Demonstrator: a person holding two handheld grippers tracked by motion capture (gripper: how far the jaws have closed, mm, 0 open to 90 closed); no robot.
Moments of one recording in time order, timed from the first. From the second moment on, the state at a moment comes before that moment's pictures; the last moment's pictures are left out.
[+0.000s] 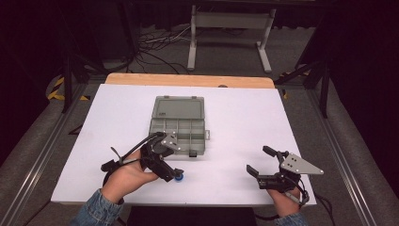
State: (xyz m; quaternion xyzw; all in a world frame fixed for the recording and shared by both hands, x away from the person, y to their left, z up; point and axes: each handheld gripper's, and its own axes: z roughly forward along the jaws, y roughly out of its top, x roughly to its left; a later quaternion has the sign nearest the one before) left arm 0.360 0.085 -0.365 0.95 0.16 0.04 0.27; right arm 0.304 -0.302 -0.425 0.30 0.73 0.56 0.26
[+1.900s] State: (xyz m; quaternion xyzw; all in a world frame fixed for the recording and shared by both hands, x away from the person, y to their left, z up) left arm 0.373 0.062 -0.425 0.97 0.14 -0.03 0.17; right arm 0.304 -0.304 -0.427 0.30 0.73 0.56 0.25
